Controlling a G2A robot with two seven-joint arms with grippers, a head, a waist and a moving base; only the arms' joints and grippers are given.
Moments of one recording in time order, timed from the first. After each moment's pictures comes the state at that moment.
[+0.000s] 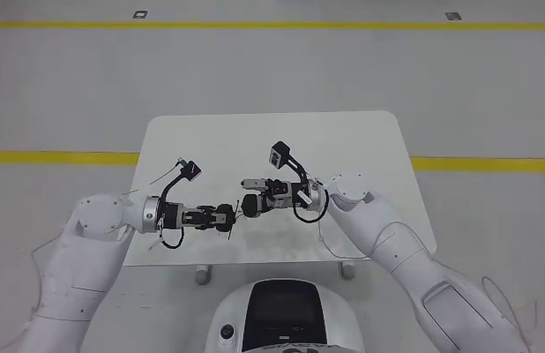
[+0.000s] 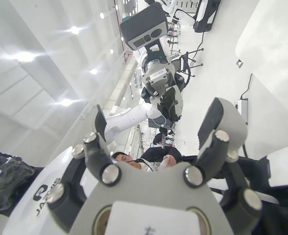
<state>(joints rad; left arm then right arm) 1.34 -0.99 -1.41 -1.60 -0.27 -0.34 -1.39 -0.92 -1.38 0.81 -1.07 0.64 -0.20 1.13</state>
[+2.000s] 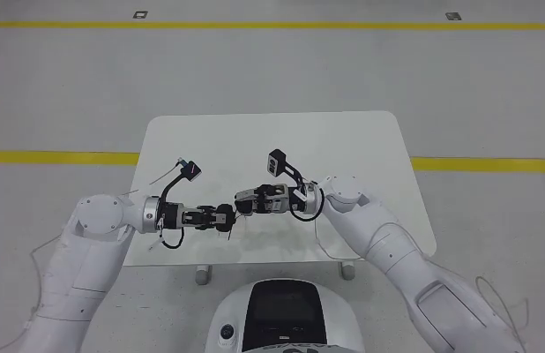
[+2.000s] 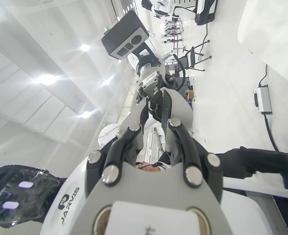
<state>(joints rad) 1.34 -0.99 -1.41 -1.60 -0.27 -0.34 -1.39 -0.92 -1.41 0.80 -1.00 0.66 -0.11 1.15</state>
